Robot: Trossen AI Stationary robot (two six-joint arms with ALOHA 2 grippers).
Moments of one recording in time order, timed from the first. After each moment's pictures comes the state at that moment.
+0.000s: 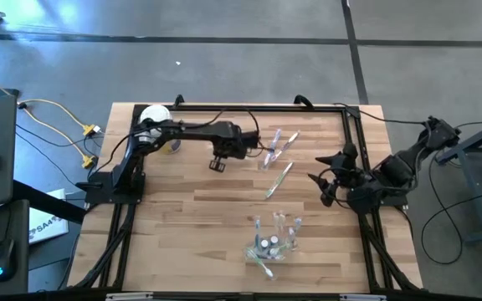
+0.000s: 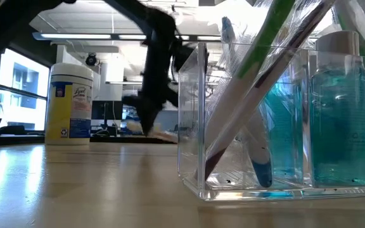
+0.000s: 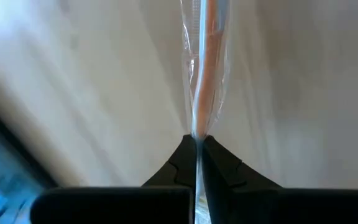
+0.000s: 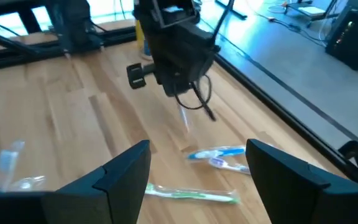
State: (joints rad) left arm 0.26 2.09 1.65 -1.12 -0.37 0.50; right arm 0.63 1.00 1.06 -0.99 0.97 0.79
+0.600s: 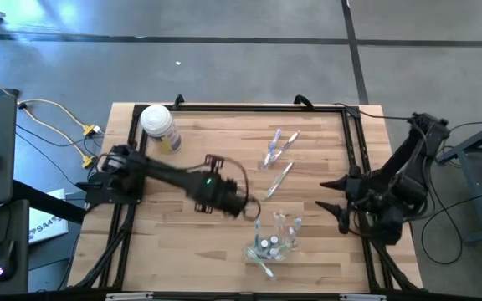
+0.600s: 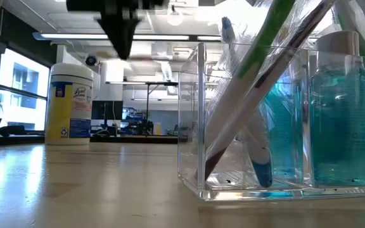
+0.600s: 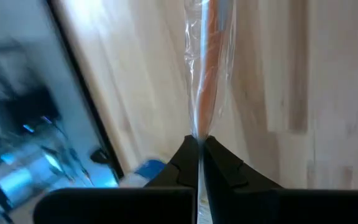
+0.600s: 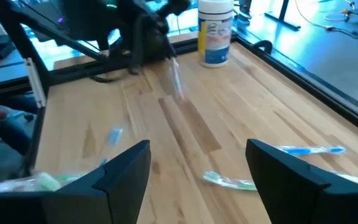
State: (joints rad) left arm -0.28 1.91 1.81 -1.58 -0.56 -0.15; right arm 0.97 1.06 1.06 -0.99 1.09 1.03
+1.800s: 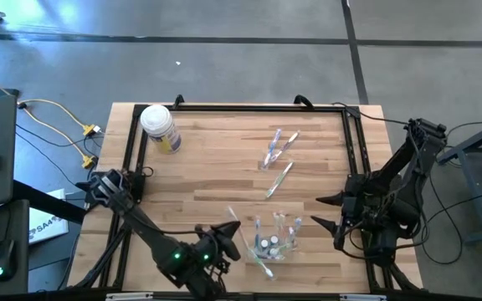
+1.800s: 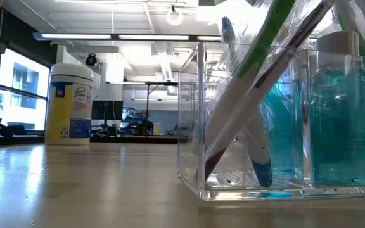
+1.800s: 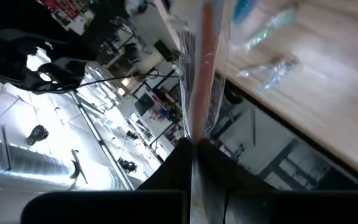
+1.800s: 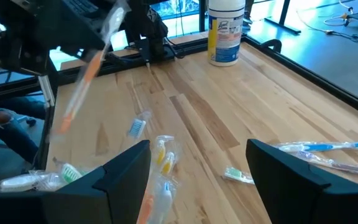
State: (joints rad) left arm -0.74 1.98 1.82 -0.98 -1.32 1.05; right arm 1.04 1.22 1.06 -0.93 1.15 1.16
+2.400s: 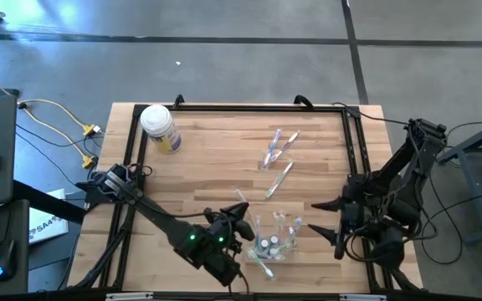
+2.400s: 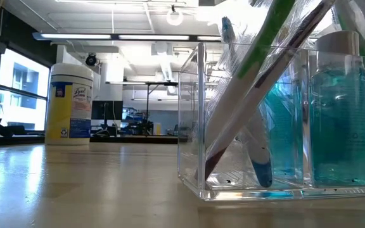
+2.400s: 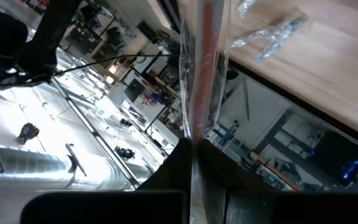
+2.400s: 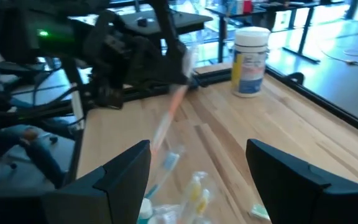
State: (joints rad) left arm -0.62 1.98 1.83 -0.92 -1.32 1.23; right arm 1.04 1.22 1.06 -0.59 1.20 0.83
